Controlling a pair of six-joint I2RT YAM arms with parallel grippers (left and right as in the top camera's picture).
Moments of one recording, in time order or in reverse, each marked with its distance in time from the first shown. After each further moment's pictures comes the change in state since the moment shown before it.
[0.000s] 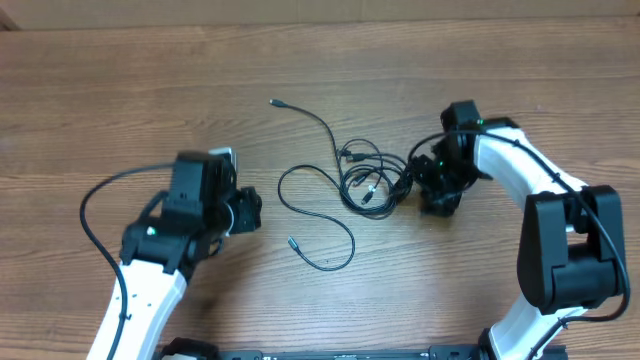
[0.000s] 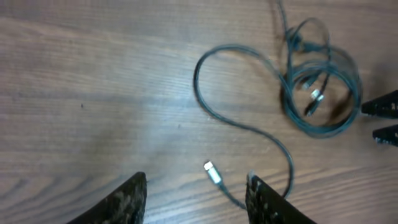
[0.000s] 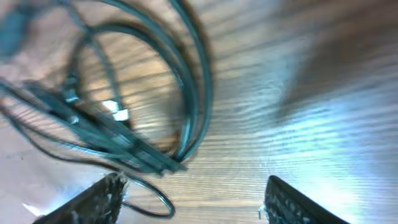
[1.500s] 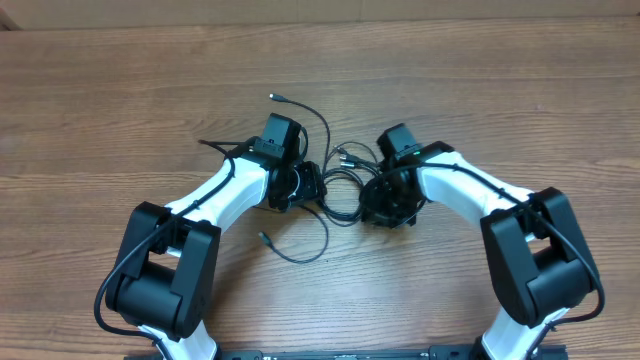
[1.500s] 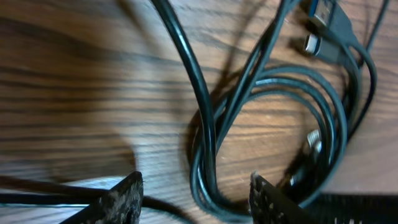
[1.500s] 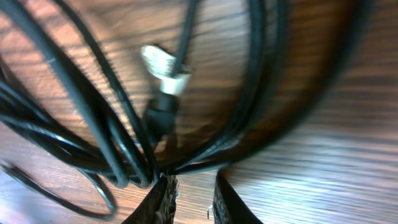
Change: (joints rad) left arm -0.153 0.727 0.136 0.340 0.220 -0.217; right arm 0.297 0.000 -0.149 0.251 0.061 0.062
